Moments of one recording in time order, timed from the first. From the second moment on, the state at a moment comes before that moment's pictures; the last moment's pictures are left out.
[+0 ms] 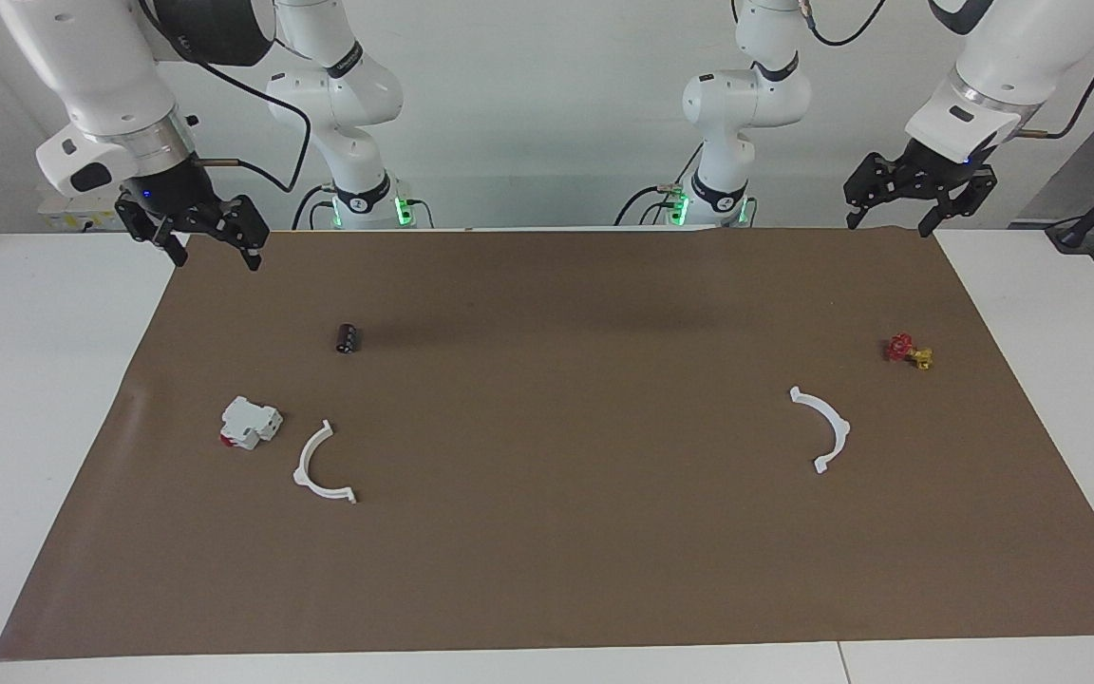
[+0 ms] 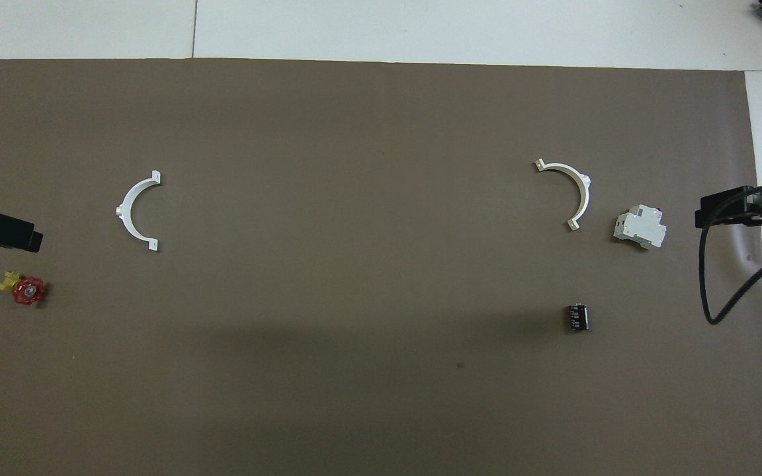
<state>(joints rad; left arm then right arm) -0.03 -0.05 -0.01 -1.55 -0.02 1.45 0.17 0.08 -0.05 -0.11 -1.65 -0.02 1.61 0.06</state>
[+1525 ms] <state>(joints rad) -0.03 -0.05 -0.01 -1.55 -0.02 1.45 0.17 0.10 0.42 -0.10 -1.79 0.07 2.41 -0.66</state>
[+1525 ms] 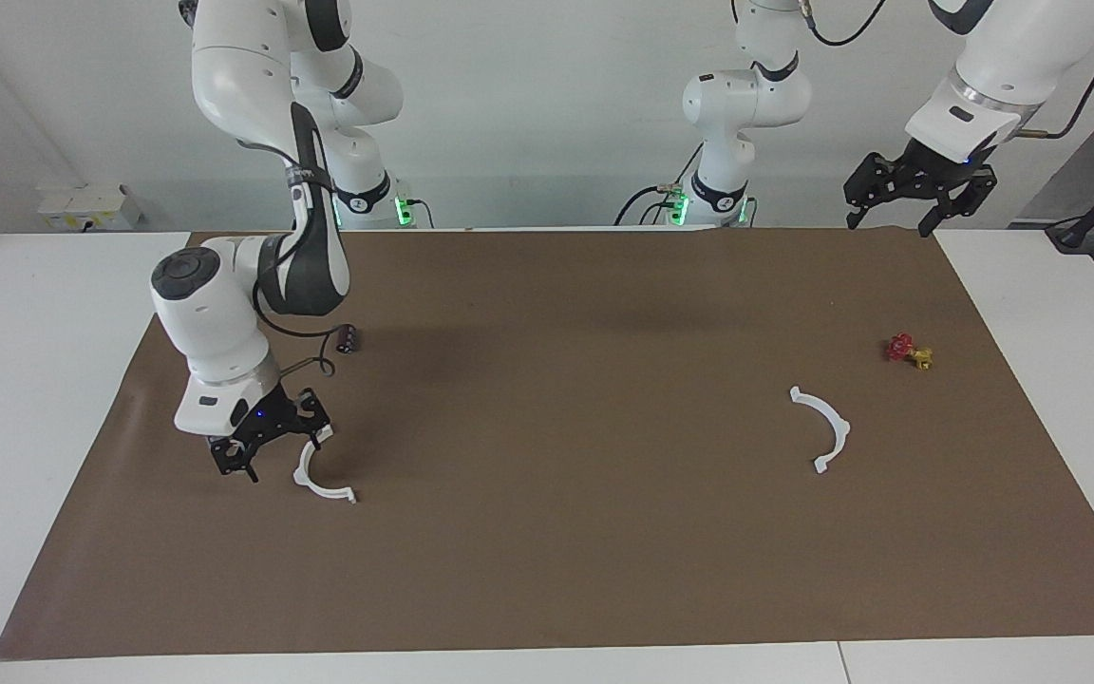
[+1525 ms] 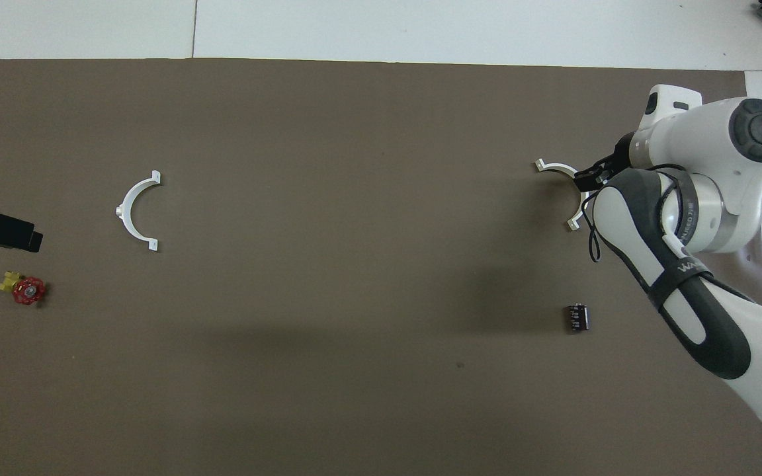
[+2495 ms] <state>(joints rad) -0.03 -0.05 -0.01 -1.55 -0.02 1.45 0.17 0.09 0.48 -0.10 -1.83 0.07 2.49 -0.70</state>
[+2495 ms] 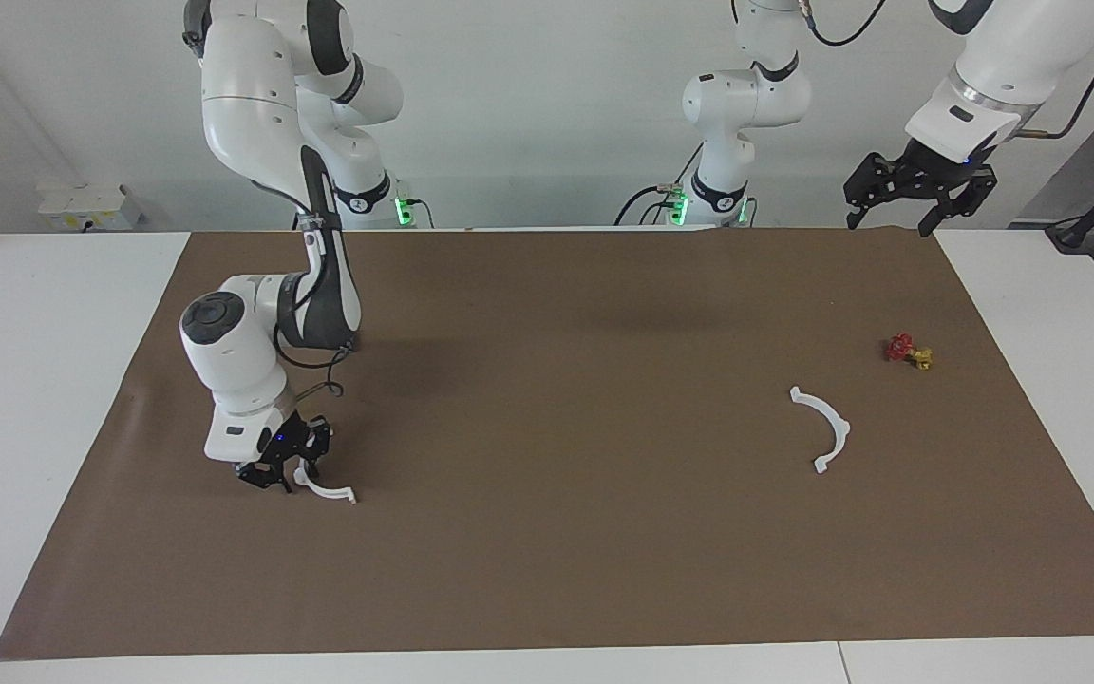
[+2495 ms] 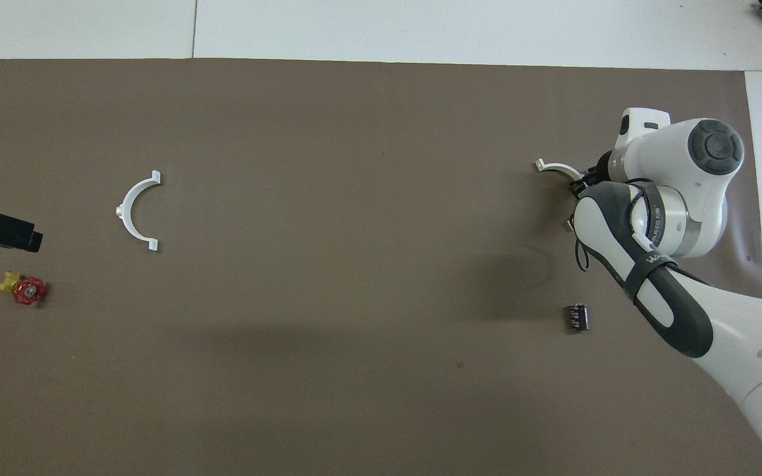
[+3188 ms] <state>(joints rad) -0.03 -0.05 -0.01 -1.55 -0.02 1.45 0.17 0.15 0.42 -0.10 -1.75 0.08 2.35 -0.49</state>
